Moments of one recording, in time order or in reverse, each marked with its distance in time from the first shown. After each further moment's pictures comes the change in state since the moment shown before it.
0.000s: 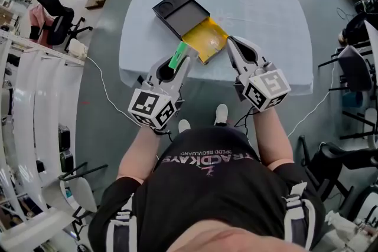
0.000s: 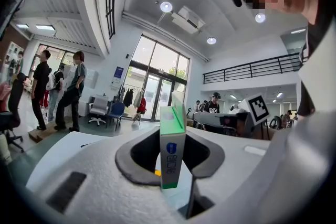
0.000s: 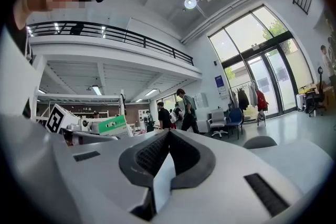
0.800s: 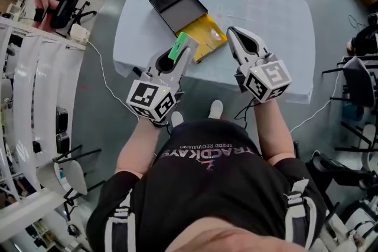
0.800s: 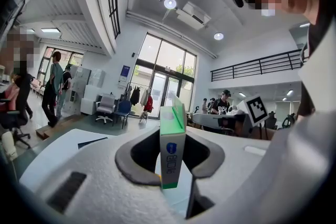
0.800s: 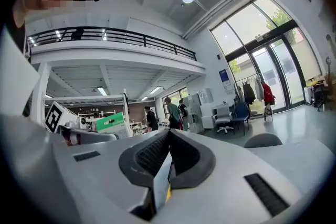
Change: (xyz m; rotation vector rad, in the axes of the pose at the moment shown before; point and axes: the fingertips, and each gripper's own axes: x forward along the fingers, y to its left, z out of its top) left arm 0.072 -0.015 -0.010 -0.009 0.020 0.092; right arm 0.009 -0.082 -0.007 0.028 0.037 0.083
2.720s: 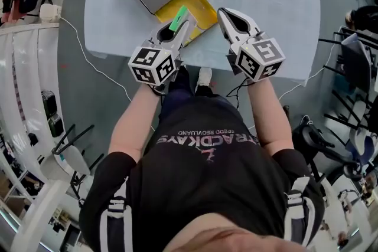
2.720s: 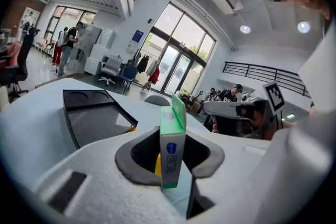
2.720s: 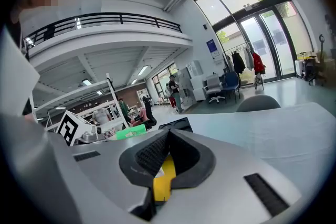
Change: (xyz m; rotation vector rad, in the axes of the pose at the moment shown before) left arm 0.127 0.096 -0.145 -0.269 0.283 -0.012; right arm 0.088 -0.090 -0.118 0.167 0.276 -0.063
